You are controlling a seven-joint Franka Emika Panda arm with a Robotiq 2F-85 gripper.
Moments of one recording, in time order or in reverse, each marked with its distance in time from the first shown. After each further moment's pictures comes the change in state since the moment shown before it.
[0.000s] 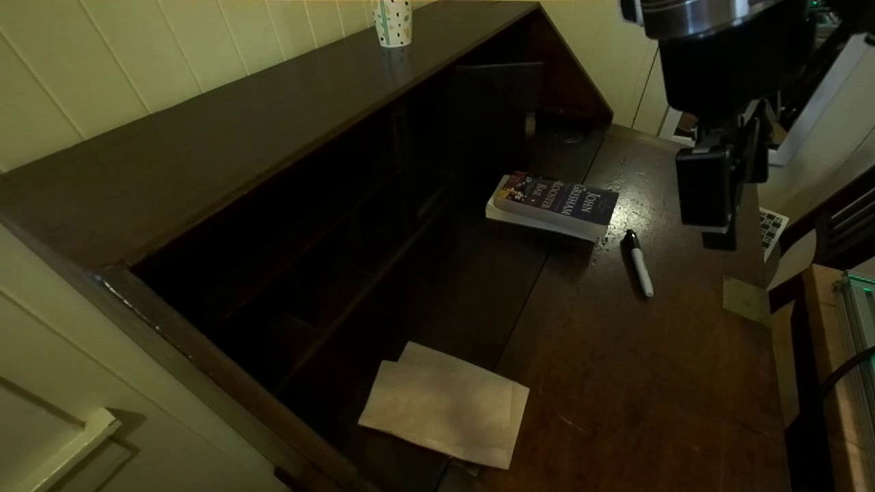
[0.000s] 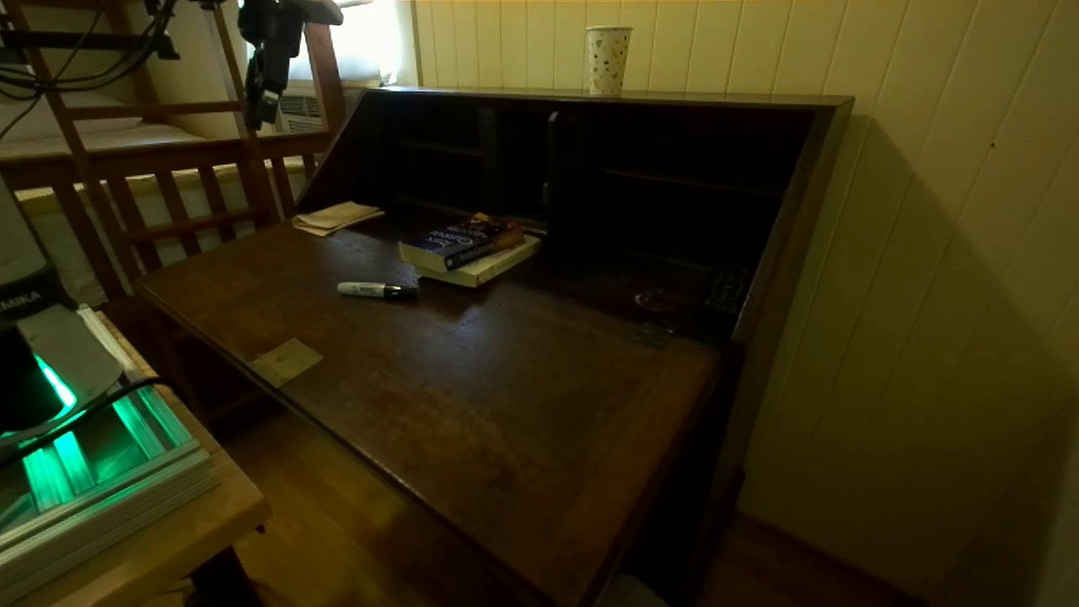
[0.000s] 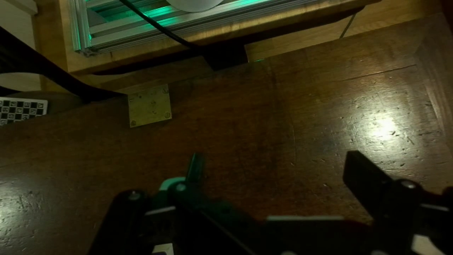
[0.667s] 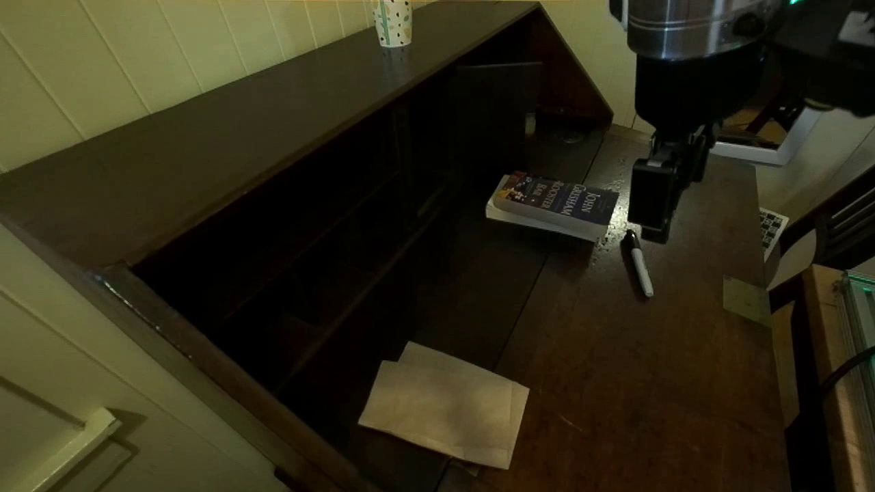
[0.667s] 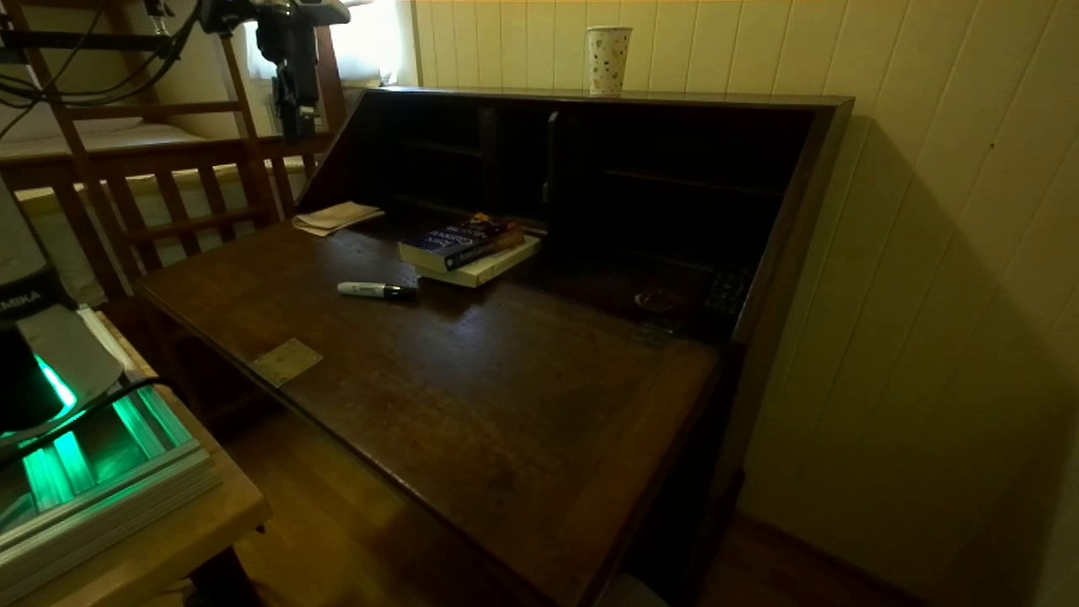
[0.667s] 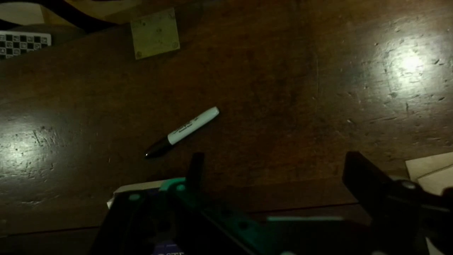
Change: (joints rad) arm -0.003 -0.024 0.009 -0.095 -0.138 0.272 0.059
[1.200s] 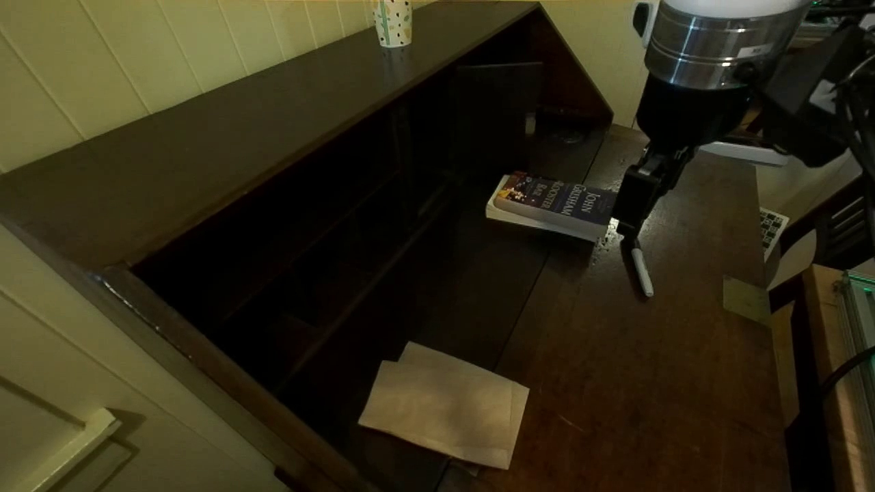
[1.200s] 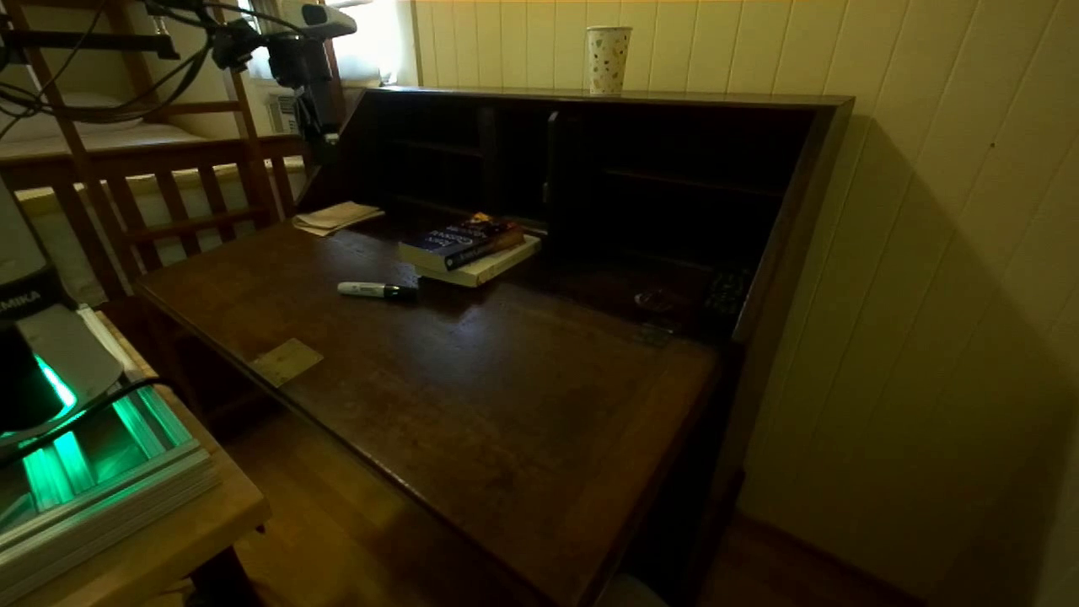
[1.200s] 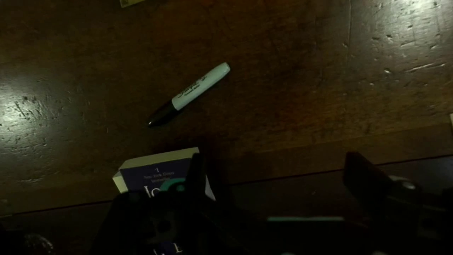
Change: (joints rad) arm -0.064 -0.058 -0.024 -0.178 -0.079 0.319 0.027
